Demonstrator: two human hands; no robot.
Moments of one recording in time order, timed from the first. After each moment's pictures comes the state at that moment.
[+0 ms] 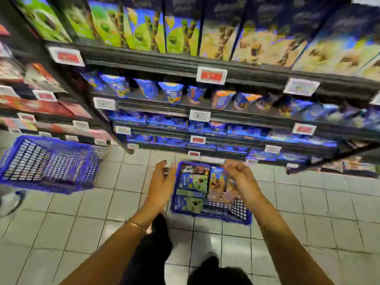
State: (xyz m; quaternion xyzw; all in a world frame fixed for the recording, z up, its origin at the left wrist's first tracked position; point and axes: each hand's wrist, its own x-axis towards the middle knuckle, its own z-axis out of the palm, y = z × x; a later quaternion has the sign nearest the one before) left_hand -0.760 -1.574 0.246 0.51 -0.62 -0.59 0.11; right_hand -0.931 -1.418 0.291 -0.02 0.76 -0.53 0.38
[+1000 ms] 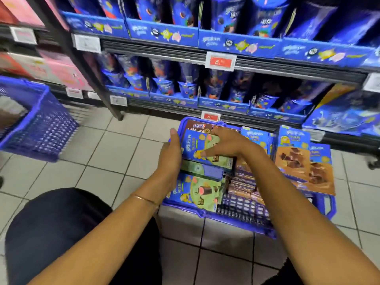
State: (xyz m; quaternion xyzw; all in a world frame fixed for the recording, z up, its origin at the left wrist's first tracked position) left_hand -0.801 -1.539 -0.160 0.58 -0.47 -0.65 0.15; right_hand -0.985 -1.480 -0.168 -0.45 0.80 -0.12 0.38
